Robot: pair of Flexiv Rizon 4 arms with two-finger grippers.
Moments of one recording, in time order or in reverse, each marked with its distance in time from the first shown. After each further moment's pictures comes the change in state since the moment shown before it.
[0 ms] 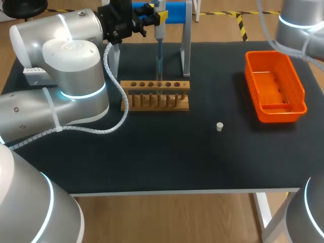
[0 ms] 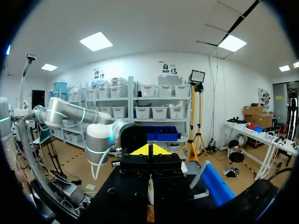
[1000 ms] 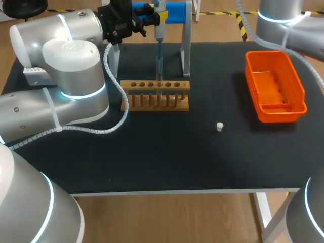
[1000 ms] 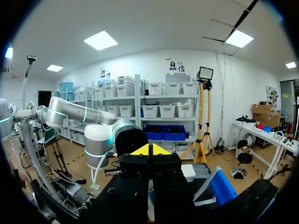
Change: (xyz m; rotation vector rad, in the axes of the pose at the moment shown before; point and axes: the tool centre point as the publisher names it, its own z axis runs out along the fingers) left arm 0.000 0.000 0.000 0.000 0.000 0.000; right arm -0.002 -0.002 0.050 0.013 0.083 0.004
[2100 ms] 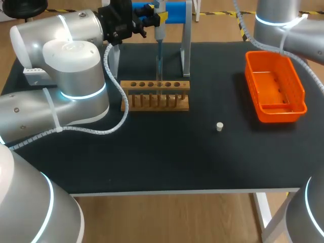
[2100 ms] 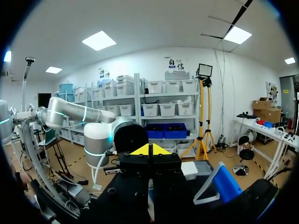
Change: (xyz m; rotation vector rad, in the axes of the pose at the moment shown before) left arm 0.000 0.003 0.000 -0.002 0.000 0.000; right arm 0.000 -0.014 0.004 0.008 0.001 0.030
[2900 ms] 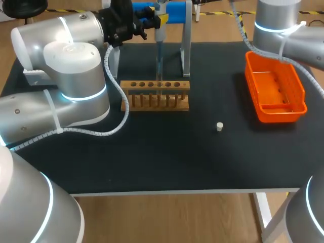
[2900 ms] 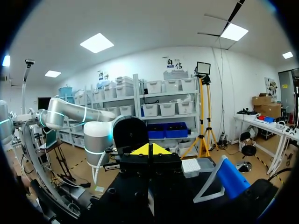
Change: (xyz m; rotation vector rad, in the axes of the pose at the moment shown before) left arm 0.002 0.004 0.001 0.000 0.001 0.001; right arm 0.000 -0.021 0.000 -0.011 0.001 0.039
